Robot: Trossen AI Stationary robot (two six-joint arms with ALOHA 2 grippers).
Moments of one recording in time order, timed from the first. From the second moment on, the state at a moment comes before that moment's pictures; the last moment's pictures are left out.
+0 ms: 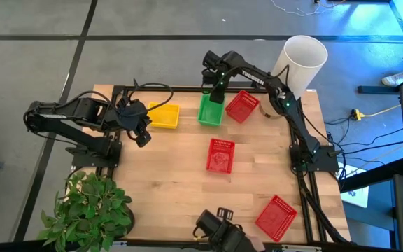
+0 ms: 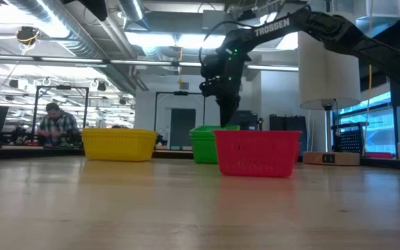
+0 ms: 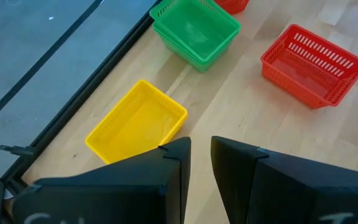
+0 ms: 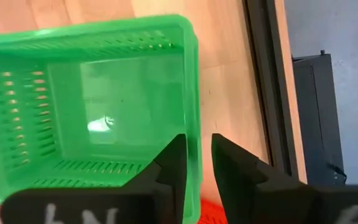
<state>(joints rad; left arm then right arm) -0.12 1.04 1.32 -1.17 -0.54 -0.52 -0.63 2.39 2.35 -1.33 -0.09 -0.40</state>
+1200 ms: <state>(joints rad) -0.12 1.04 1.32 -1.17 -0.54 -0.52 -0.60 2.39 2.31 -1.30 -0.10 -0.37</state>
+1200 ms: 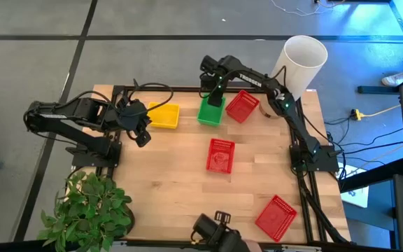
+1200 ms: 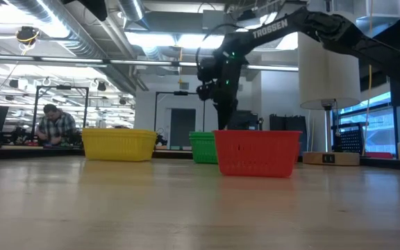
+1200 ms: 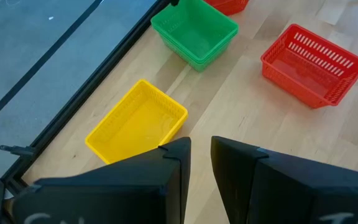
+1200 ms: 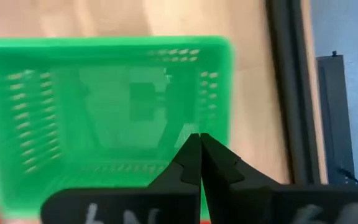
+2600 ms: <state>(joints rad) -0.12 1.04 1.32 -1.17 -0.54 -0.54 -0.56 2.42 2.20 -0.91 -0.34 -0.51</state>
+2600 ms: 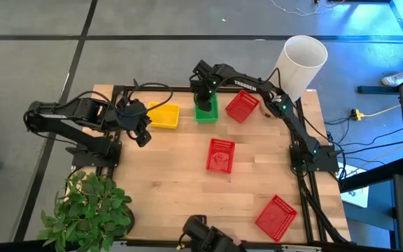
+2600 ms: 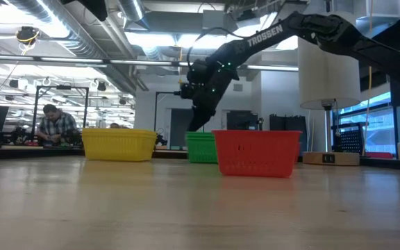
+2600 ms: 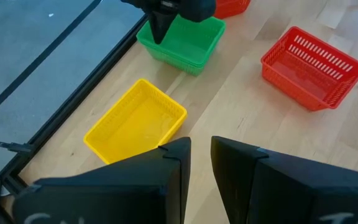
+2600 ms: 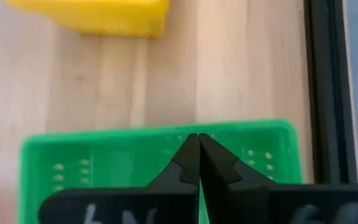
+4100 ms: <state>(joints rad) -0.12 1.04 1.32 -1.20 -0.50 -0.48 -0.12 2.03 2.26 -1.57 -0.18 0.00</state>
